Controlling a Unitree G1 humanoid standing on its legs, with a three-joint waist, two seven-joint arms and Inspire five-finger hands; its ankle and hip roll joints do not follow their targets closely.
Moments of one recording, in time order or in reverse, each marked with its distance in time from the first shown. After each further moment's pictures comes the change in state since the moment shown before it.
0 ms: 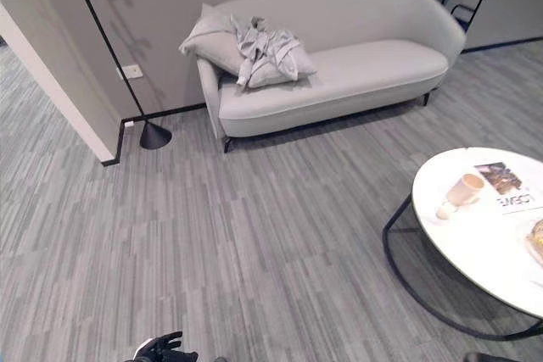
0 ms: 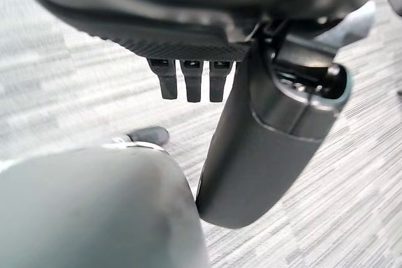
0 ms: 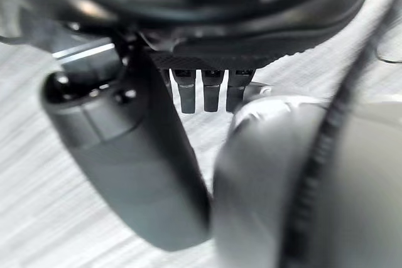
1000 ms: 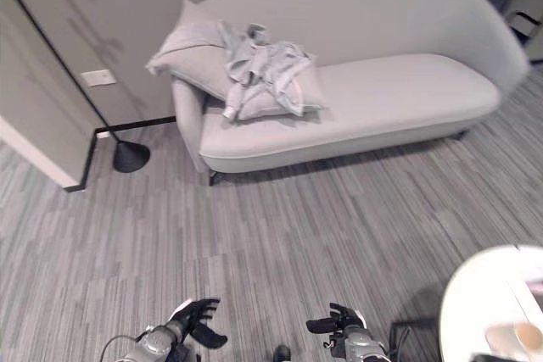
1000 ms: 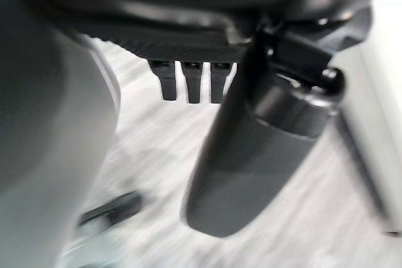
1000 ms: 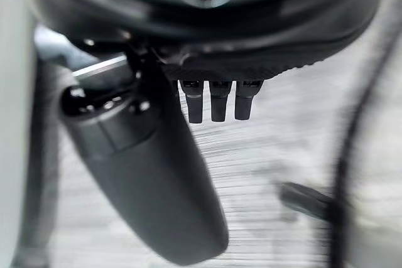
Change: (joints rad) left arm -0.075 -0.048 -0.107 -0.157 0.117 -0.069 0.037; right arm -0.183 0.011 0.286 -0.183 -0.152 0.061 -0.178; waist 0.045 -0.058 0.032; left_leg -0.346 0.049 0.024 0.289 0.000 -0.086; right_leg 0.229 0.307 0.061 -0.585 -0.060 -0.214
